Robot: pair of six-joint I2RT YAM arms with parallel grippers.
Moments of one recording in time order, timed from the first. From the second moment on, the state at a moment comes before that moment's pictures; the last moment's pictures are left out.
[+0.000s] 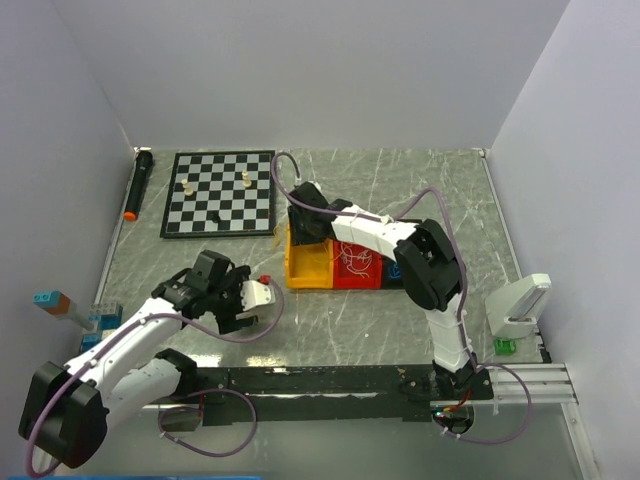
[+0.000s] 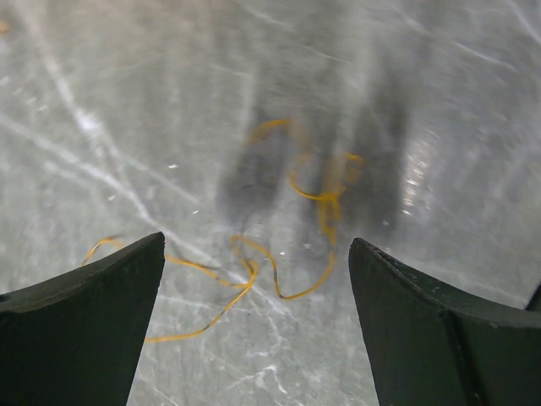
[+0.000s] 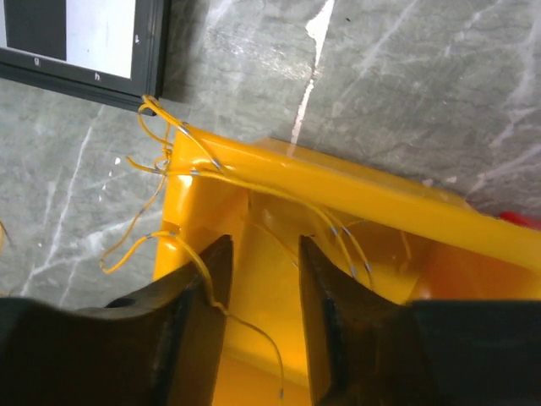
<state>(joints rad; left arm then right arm) -0.46 0.94 0.51 -0.57 0.28 0.85 0.75 2.06 1.57 -0.43 0.12 0.54</state>
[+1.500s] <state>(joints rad) -0.56 1.39 1.29 -0.42 0.46 0.37 0.51 1.31 1.11 -0.19 0.02 0.57</state>
